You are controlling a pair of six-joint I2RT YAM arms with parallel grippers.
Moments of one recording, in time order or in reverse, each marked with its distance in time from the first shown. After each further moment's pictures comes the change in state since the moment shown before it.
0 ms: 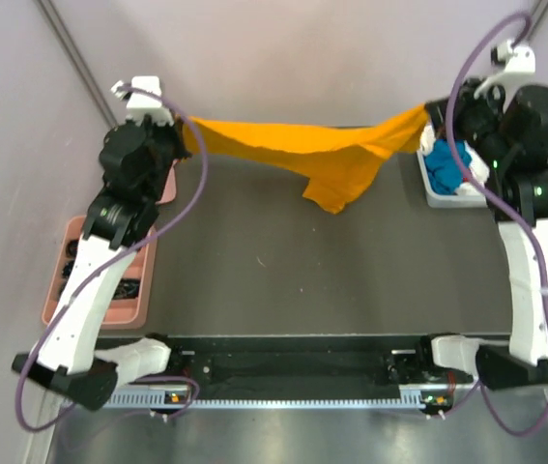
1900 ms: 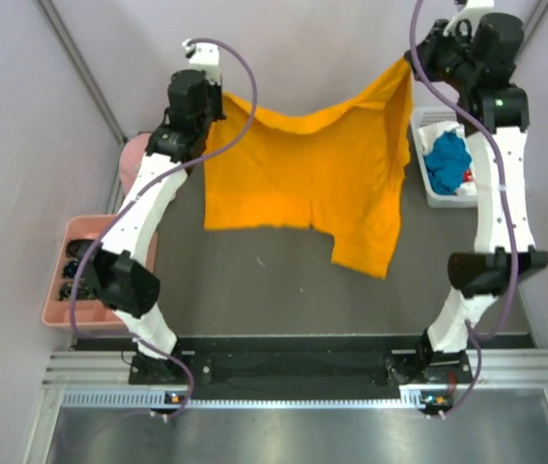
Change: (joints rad) left arm 0.043 0.518 0.299 0.011 0.037 0.061; right arm -0.019 0.541 0.542 -0.063 -0.092 -0.058
